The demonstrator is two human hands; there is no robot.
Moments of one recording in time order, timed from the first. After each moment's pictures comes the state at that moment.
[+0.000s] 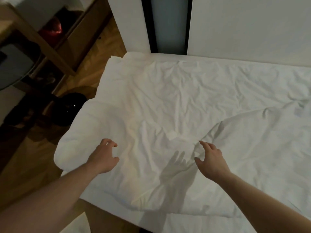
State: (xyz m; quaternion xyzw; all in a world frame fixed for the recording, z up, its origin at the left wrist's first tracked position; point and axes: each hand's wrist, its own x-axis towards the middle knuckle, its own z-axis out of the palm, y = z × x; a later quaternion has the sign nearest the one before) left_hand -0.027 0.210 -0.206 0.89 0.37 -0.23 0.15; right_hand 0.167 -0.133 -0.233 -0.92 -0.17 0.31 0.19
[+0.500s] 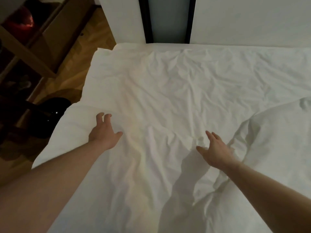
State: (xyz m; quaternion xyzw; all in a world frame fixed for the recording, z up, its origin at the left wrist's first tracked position) left_hand 0.088 0.357 -0.333 0.90 0.39 -0.13 0.13; right_hand 0.220 -0.012 -0.367 -0.93 -0.10 0.30 0.17
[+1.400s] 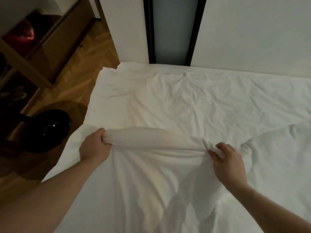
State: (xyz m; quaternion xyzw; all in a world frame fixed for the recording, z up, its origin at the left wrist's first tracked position) left_hand 0.086 0.423 -0.270 0.91 0.37 0.02 0.18; right_hand 0.220 0.032 -0.277 -0.95 -0.08 0.07 0.30
